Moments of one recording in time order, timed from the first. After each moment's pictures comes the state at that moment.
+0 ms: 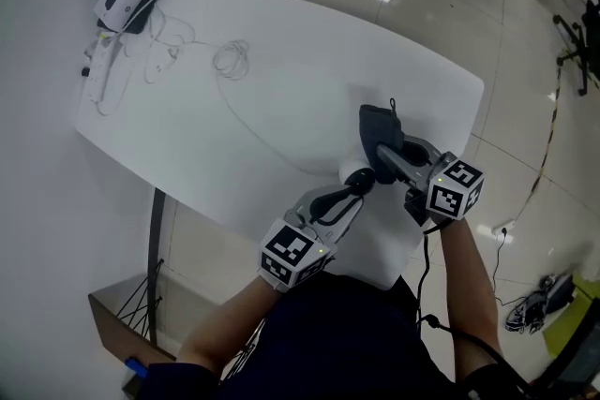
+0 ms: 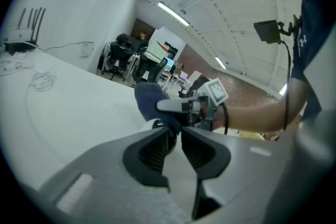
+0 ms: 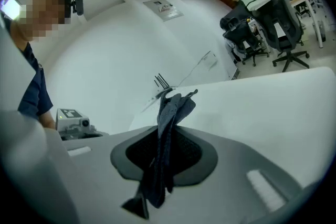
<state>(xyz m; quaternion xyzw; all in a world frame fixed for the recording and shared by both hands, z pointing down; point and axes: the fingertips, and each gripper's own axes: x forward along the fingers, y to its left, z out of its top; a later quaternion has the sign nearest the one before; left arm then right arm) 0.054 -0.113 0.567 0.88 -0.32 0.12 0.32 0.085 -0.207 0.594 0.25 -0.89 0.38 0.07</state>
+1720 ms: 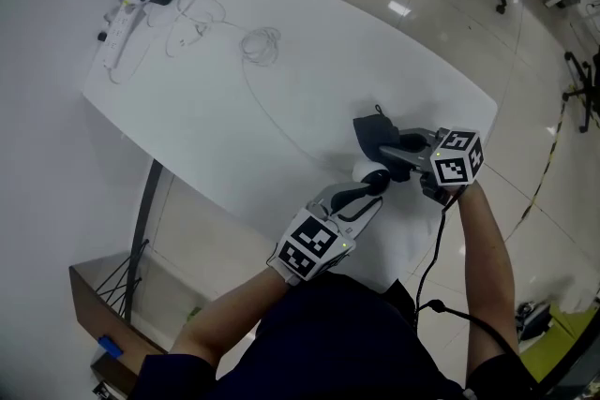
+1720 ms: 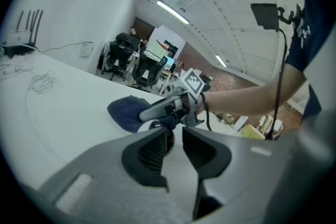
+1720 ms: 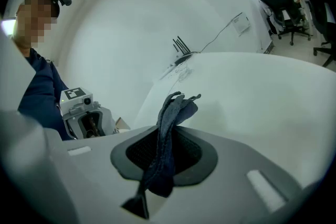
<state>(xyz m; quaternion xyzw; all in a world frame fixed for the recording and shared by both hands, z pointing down) 0.060 -0.113 0.569 0.88 -0.32 0.14 0.32 0.046 -0.200 0.630 0.04 -0.90 0.38 0.22</state>
